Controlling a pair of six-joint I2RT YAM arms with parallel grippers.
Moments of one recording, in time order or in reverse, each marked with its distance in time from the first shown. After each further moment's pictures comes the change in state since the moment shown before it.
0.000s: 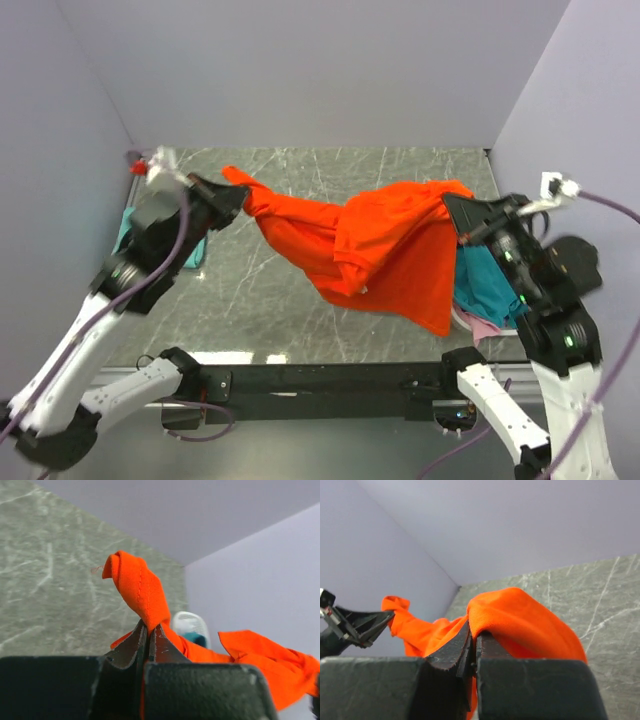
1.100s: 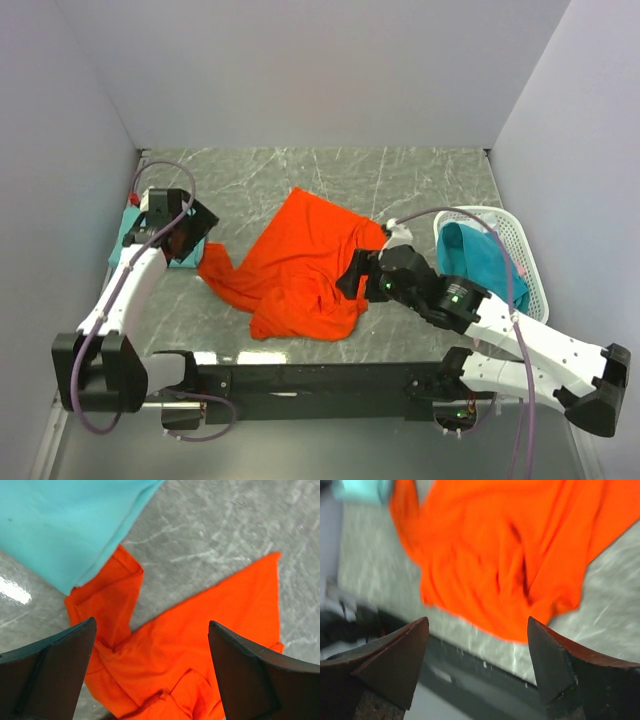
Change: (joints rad) left arm 0.575 0.384 -0.233 -0.116 0.145 0.062; right arm 0.726 0.294 -0.428 -0.055 0.290 0.206
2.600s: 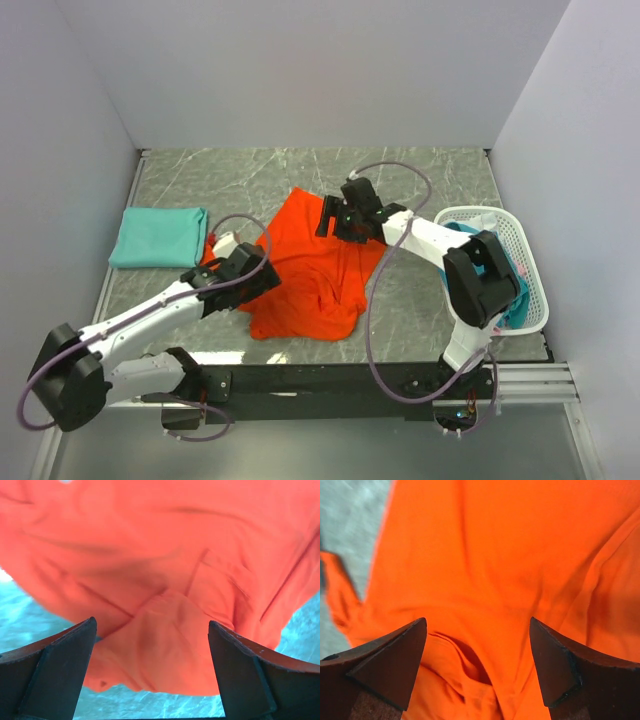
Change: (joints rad) left arm -0.727 -0.106 -0.256 0.000 -0.233 -0.259; right arm -0.399 0.837 0.414 0.283 -0.227 -0.157
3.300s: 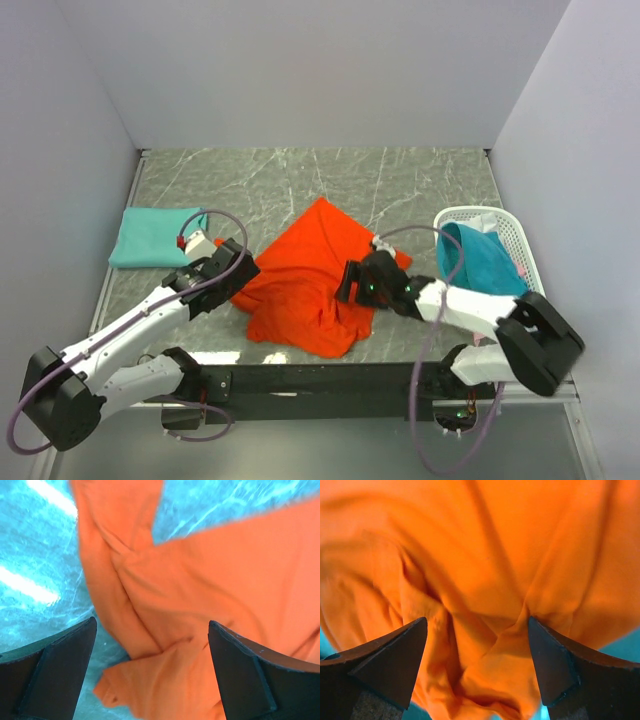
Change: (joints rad) left arm 0.085 -0.135 -0.005 -0.151 -0.185 -0.125; right arm 0.158 -0.391 -0.636 0.182 0.098 0.153
